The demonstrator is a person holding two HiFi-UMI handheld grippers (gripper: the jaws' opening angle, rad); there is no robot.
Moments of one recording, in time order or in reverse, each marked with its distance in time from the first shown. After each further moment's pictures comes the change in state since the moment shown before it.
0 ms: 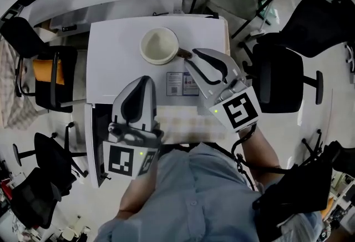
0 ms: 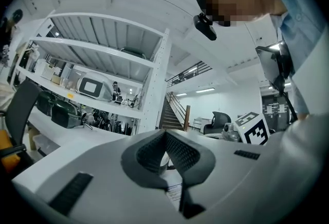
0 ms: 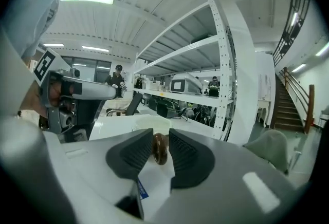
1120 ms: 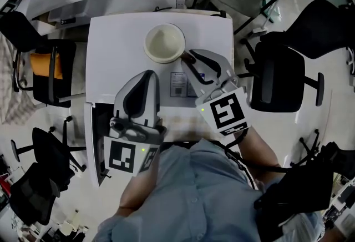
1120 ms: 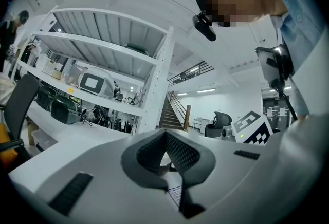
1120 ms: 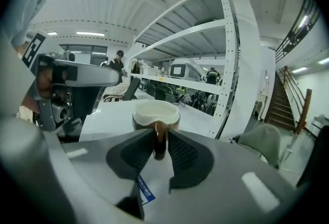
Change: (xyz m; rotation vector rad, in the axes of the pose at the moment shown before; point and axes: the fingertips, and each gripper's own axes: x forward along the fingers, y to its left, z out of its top) left arm 0.014 0.014 -0.010 -0.033 0.009 0.001; right arm 0.029 0.008 -0.029 -0.010 0.182 -0.043
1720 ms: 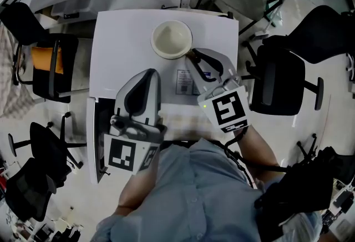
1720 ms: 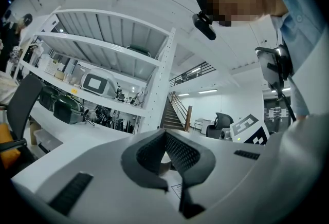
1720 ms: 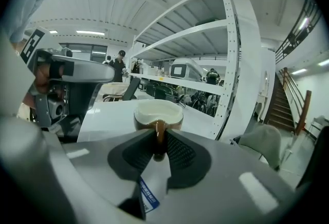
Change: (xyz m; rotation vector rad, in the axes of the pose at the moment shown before) left arm -0.012 0.010 0.002 -0.010 -0.006 0.013; right arm 0.009 0.006 0.001 -0.005 -0.006 -0.010
